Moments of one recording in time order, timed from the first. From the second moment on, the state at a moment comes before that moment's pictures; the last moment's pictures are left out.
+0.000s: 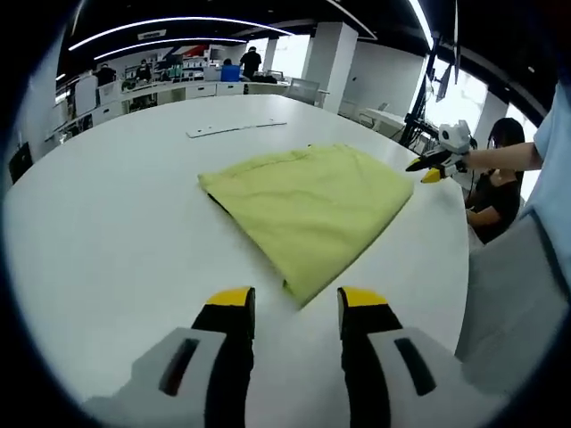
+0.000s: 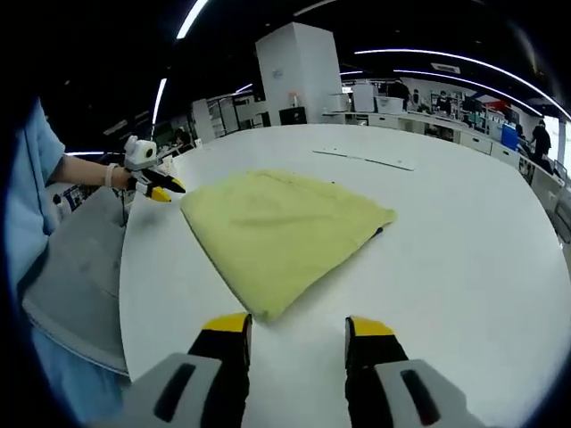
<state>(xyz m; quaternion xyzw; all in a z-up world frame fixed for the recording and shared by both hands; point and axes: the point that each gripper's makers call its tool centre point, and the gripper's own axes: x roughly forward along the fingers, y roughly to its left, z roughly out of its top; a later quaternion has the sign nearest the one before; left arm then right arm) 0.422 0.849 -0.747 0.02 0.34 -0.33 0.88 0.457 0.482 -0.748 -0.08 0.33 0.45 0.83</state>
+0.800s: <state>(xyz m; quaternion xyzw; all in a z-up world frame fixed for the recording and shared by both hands) 0.428 0.845 -0.757 0.00 0.34 -0.33 0.88 0.446 0.505 -0.764 -0.08 0.34 0.47 0.81</state>
